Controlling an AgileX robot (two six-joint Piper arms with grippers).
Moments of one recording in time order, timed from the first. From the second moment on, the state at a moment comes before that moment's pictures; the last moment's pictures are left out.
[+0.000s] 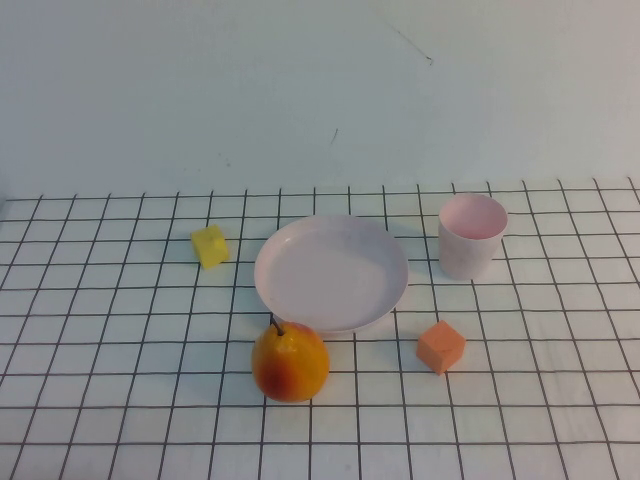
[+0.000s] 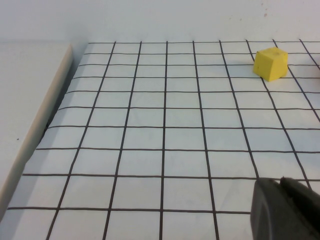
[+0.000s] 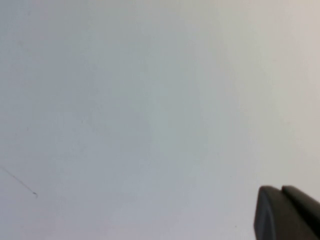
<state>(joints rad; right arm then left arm) -0.11 -0.01 -0.11 0.00 -0.09 0.00 0.02 -0.01 0.02 -0.03 0.38 -0.04</state>
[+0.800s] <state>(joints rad) -0.11 0.58 -0.60 0.32 0.55 -0.44 0.02 -0.01 0.02 -0.03 0.38 -0.04</state>
